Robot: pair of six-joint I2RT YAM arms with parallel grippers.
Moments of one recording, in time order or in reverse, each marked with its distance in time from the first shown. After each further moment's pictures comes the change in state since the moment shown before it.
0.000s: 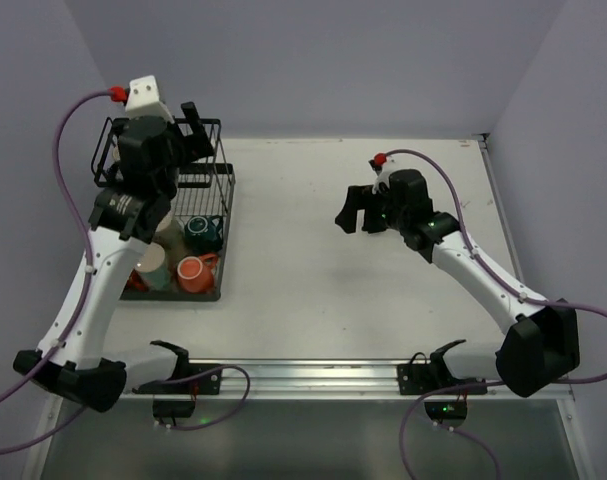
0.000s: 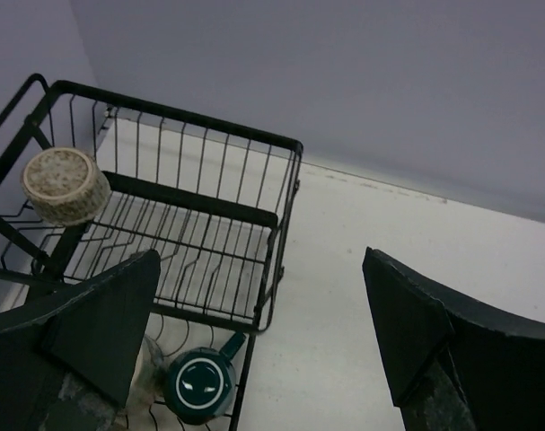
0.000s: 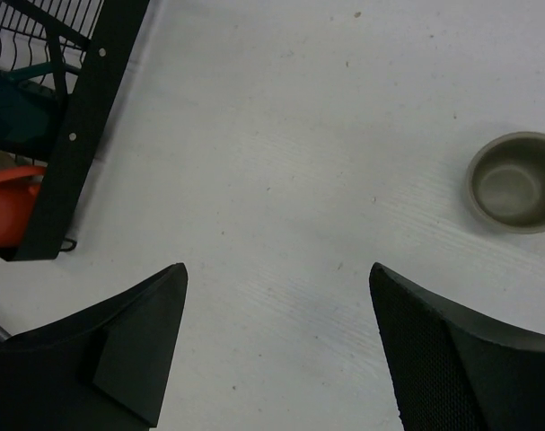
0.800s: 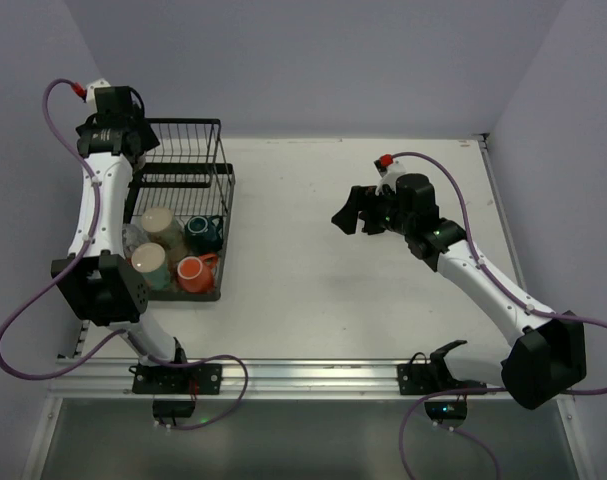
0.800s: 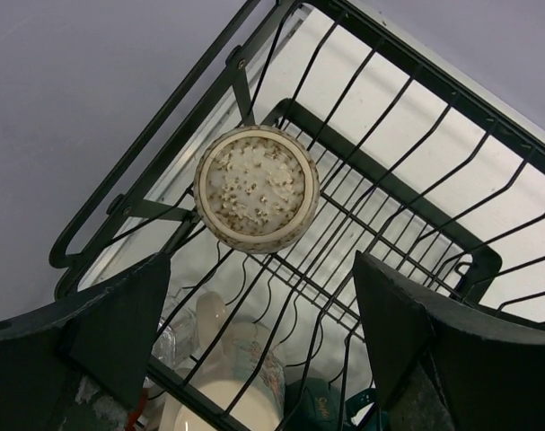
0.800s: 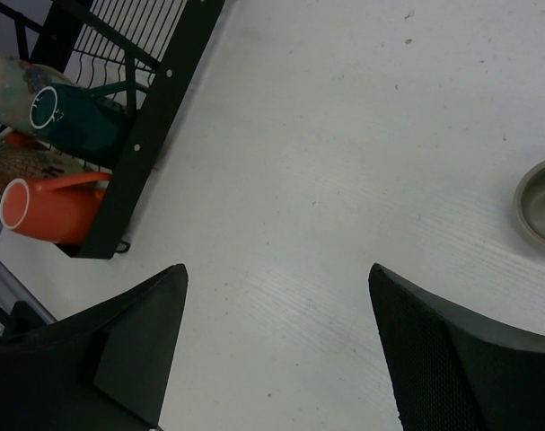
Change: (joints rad) left arm 0.457 0.510 0.320 -0.275 0.042 -0.069; right arm -0.005 -0.075 -0.082 0.108 -0.084 0.072
